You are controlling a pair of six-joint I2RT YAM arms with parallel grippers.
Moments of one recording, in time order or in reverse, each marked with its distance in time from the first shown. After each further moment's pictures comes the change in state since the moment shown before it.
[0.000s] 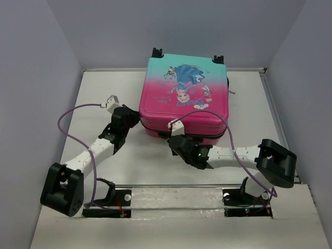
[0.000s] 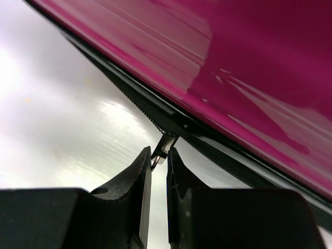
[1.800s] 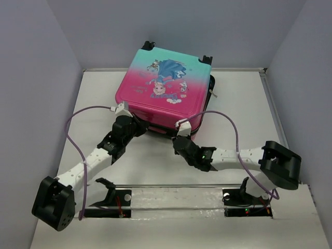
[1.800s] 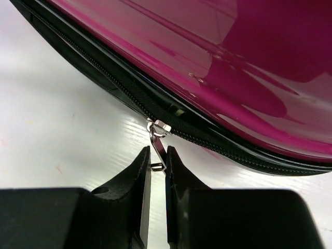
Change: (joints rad) left arm -0.101 -0.196 -0.078 -0.088 0.138 0.069; right arm -0.006 -0.065 -0.083 0.073 0.064 0.093
